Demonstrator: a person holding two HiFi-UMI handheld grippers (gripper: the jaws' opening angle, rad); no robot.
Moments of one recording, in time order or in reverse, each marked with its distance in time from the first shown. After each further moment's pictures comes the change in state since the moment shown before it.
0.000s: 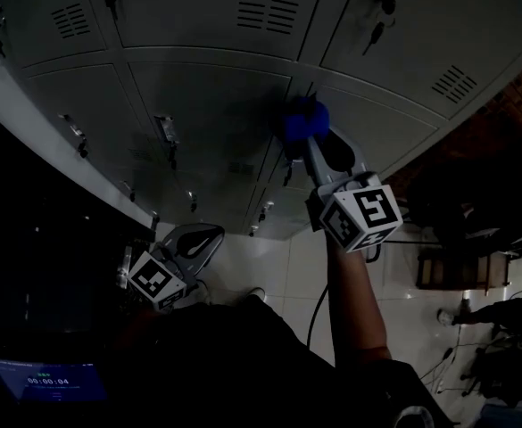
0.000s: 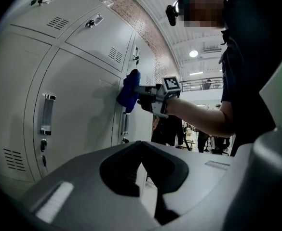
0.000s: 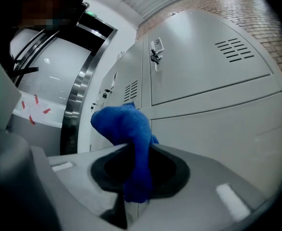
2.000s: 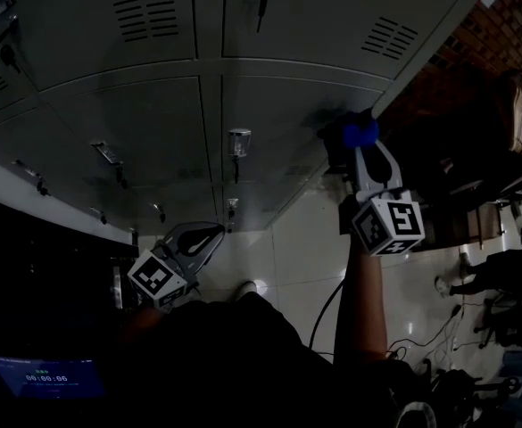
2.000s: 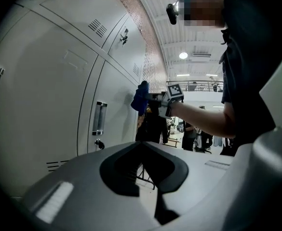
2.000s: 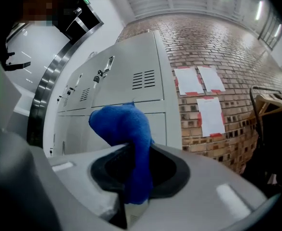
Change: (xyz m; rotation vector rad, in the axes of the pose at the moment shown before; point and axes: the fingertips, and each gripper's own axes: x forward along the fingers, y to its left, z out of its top) left arm 0.094 -0.040 -0.008 -0.003 0.037 -0.208; right arm -0.146 -0.156 -0.007 -0.031 0.012 -0.414
